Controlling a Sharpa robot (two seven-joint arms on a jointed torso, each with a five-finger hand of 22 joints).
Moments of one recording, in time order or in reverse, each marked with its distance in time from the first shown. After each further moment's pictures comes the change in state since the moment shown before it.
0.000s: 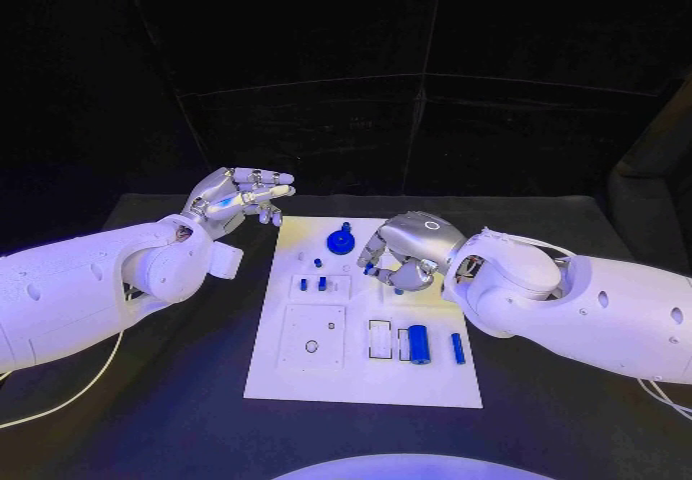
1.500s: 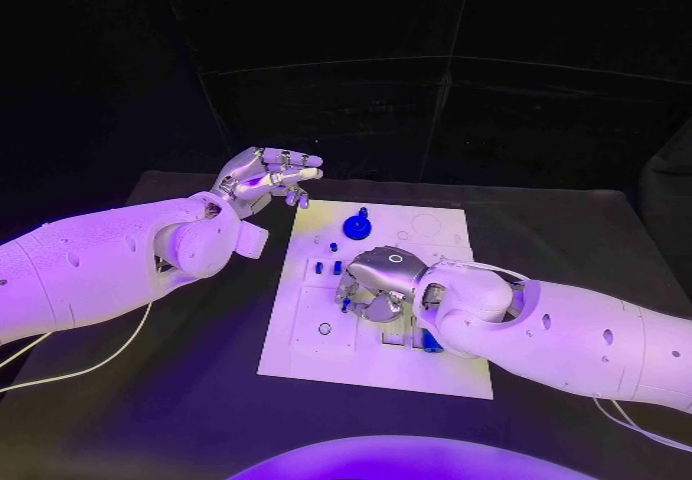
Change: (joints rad) left arm 0.001 0.019 0.000 0.003 0.000 0.005 -0.005; left_hand 0.004 -0.004 0.000 -0.005 0.000 0.000 0.000 0.000 0.000 -0.004 0.004 0.001 0.000 0.000 0.000 0.000 -0.003 0.000 0.000 0.000 -0.004 -0.002; right arm -0.119 0.191 -0.011 -0.129 -0.027 0.105 0.054; right_hand 0.000 0.000 0.006 -0.001 0.004 -0.008 0.007 -0.005 -0.003 -0.004 0.004 -0.007 -0.003 0.000 0.000 0.000 -0.006 0.000 0.000 0.000 0.000 -0.003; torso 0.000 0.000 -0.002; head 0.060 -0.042
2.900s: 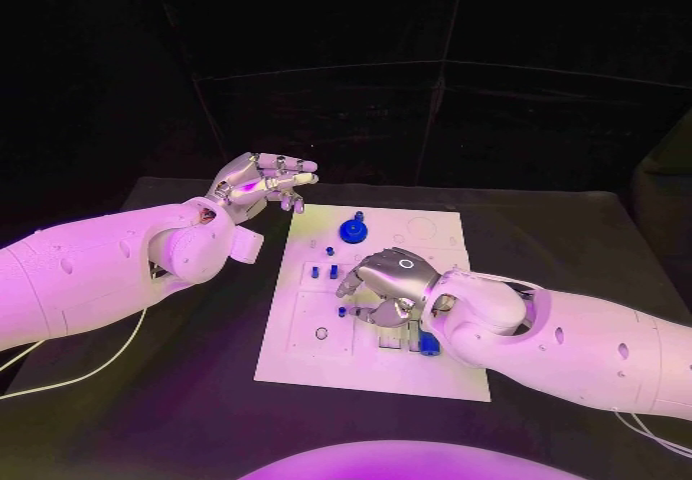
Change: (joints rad) left arm 0.000 -0.002 0.000 -0.004 0.000 0.009 -0.007; left_hand 0.000 0.000 0.000 0.000 0.000 0.000 0.000 0.000 0.000 0.000 0.000 0.000 0.000 0.000 0.000 0.000 -0.001 0.000 0.000 0.000 0.000 -0.001; right arm -0.014 -0.070 -0.004 0.053 -0.045 -0.126 0.010; right_hand -0.058 -0.068 -0.109 0.045 0.024 -0.130 0.034 -0.006 -0.008 -0.160 0.042 0.017 -0.005 -0.005 0.035 -0.037 -0.087 0.000 -0.089 0.039 -0.063 -0.125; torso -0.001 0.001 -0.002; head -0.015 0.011
